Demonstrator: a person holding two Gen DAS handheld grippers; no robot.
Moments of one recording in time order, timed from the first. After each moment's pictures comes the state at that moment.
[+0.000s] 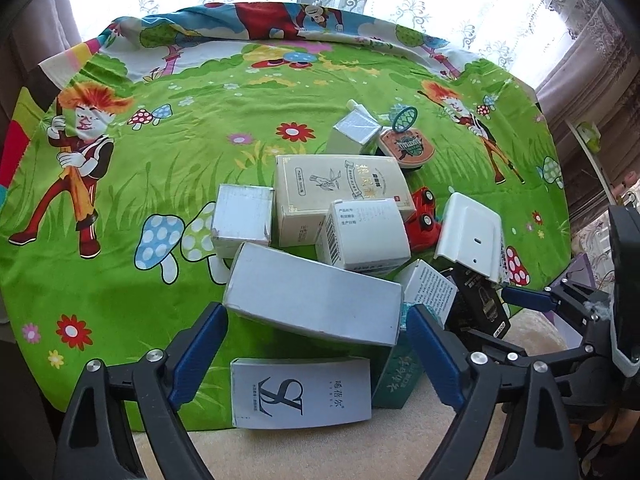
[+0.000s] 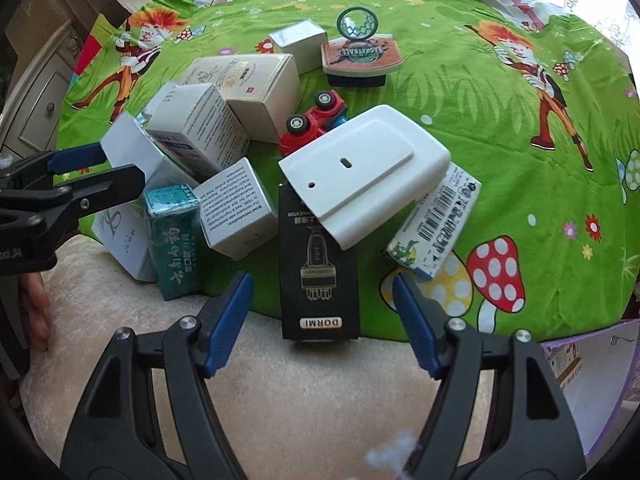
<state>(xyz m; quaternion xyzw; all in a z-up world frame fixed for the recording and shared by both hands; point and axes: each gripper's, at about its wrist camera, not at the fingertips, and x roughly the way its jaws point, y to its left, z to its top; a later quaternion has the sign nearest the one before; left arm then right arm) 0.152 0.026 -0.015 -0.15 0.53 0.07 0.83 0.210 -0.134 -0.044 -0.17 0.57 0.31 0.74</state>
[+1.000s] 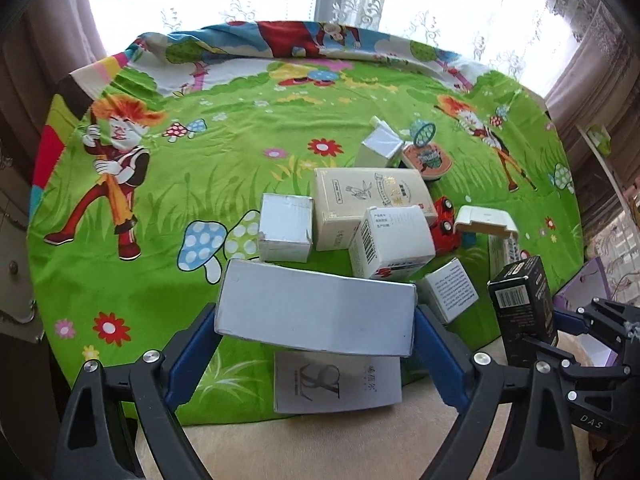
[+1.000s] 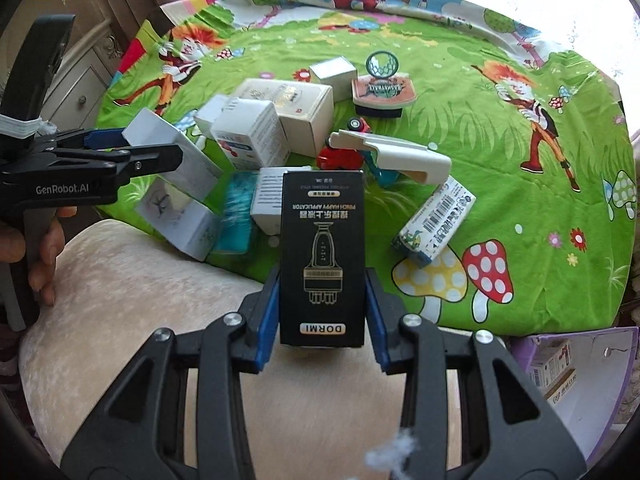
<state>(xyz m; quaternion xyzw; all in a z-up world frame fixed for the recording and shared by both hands) 0.128 0.036 0.003 -0.13 0.51 0.11 0.85 0.174 -0.152 -0.007 -0.17 0.51 0.35 0.77</state>
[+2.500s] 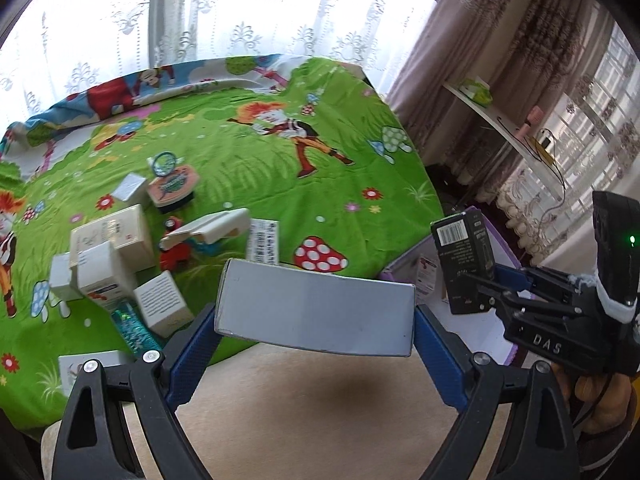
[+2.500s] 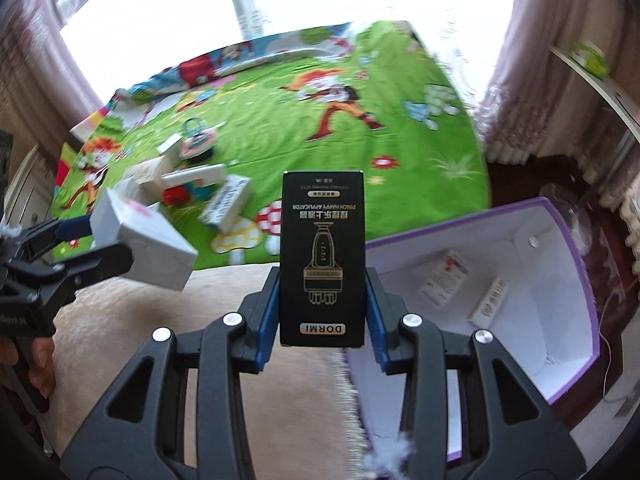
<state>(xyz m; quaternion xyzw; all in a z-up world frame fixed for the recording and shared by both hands) 0.149 -0.165 0.051 -0.09 0.47 -0.09 0.87 0.178 -0.357 0.034 -0.03 0.48 0.18 0.86</state>
